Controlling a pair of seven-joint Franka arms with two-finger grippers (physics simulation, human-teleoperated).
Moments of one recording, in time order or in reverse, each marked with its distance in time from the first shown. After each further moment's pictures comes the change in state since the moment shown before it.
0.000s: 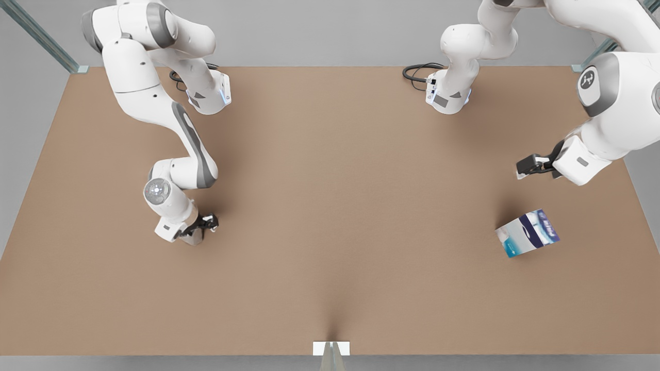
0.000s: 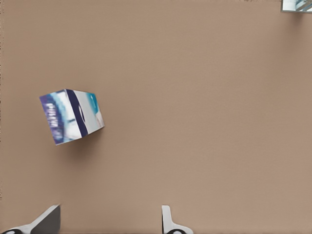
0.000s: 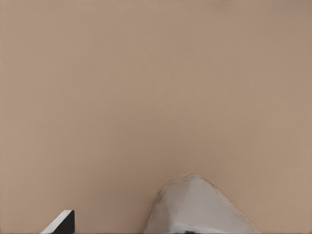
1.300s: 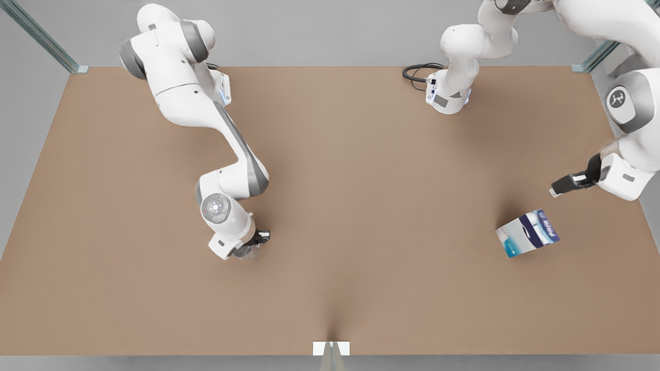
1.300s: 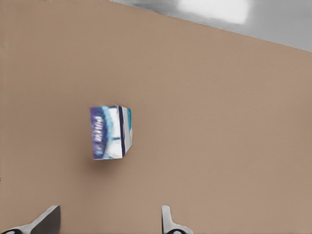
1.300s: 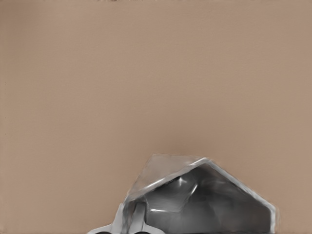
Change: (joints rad) left arm 0.046 0.048 0.120 -0.050 -0.002 0.193 -0.175; right arm 0.297 0.211 0.000 0.618 0.075 -0.416 0.406
